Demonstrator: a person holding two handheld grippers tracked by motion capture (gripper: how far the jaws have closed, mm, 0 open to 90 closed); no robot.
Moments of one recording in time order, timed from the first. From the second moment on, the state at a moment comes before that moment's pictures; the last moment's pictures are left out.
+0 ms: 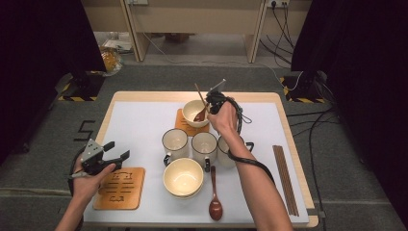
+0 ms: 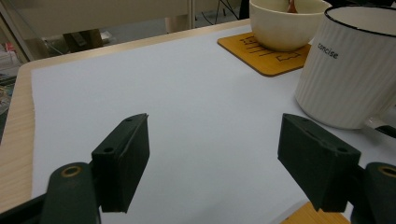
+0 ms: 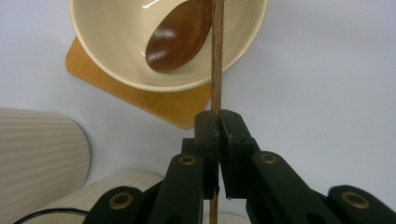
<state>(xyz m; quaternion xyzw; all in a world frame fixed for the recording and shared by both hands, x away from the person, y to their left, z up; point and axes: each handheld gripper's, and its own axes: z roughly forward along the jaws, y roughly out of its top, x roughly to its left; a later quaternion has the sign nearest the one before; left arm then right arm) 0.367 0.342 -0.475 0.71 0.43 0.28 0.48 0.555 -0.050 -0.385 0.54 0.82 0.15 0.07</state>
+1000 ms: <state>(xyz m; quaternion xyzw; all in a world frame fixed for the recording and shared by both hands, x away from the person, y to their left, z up) 0.367 0.341 -0.475 0.71 0.43 0.28 0.48 0.557 -0.051 -0.390 0.55 0.82 0.16 0.06</state>
